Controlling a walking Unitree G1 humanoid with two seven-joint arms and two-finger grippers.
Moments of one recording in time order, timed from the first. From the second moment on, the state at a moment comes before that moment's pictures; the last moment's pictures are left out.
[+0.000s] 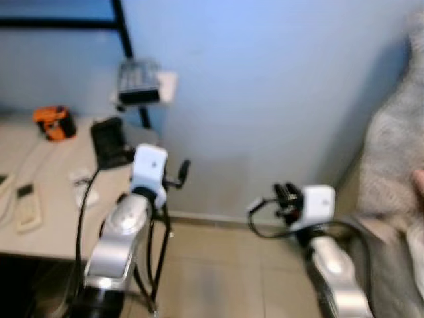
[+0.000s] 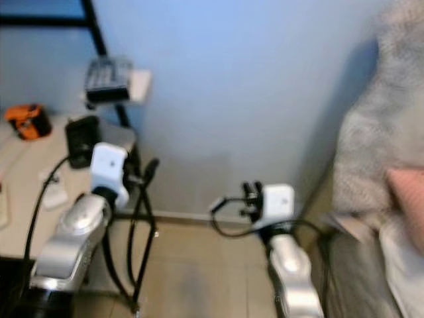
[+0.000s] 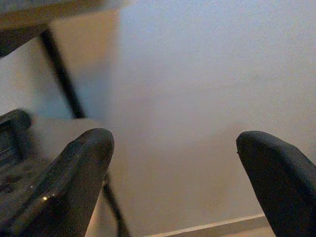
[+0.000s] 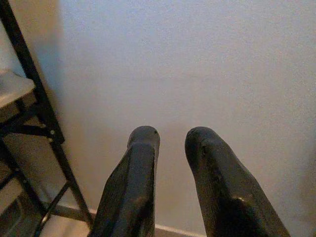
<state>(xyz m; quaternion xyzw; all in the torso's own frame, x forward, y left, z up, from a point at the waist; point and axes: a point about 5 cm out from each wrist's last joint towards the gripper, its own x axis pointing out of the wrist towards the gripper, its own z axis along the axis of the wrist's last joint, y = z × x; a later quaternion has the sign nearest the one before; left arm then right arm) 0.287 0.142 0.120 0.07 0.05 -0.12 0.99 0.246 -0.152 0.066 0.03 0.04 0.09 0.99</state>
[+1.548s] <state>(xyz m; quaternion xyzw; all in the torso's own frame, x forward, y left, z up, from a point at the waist) 0.290 0.144 0.117 0.04 0.06 -0.10 0.99 0.249 -0.147 0.063 0.04 0.05 0.09 0.99</state>
